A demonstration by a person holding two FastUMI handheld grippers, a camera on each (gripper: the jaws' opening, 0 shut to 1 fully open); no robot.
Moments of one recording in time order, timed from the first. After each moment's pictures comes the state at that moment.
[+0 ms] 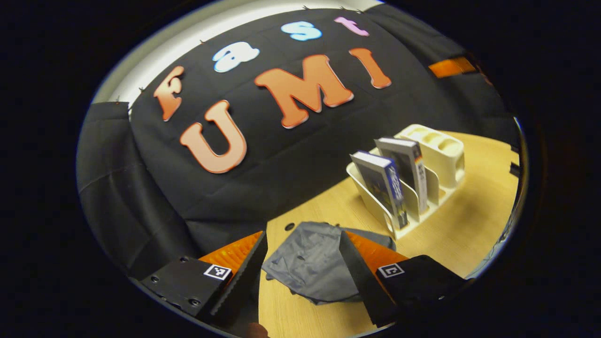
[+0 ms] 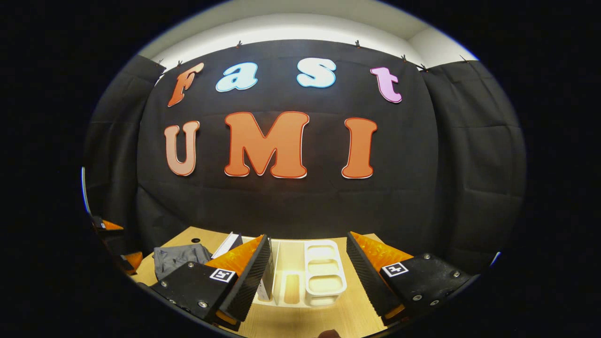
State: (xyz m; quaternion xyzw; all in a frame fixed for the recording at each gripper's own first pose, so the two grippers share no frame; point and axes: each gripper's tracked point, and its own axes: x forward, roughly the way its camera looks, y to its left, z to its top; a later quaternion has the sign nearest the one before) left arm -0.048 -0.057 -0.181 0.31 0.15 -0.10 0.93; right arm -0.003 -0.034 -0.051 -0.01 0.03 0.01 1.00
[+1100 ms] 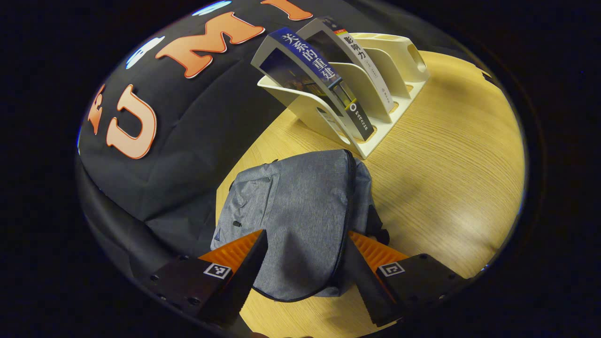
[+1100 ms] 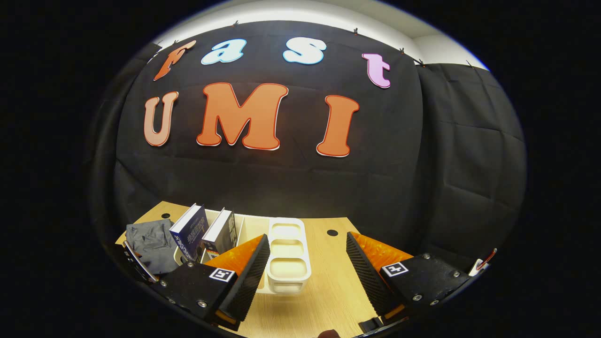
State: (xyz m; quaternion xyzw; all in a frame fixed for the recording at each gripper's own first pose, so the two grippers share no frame) left arm -0.010 -0.068 -0.386 0.42 0.29 -0.15 0.84; right arm 0.008 -0.082 -0.089 -0.05 0.10 -0.05 0.99
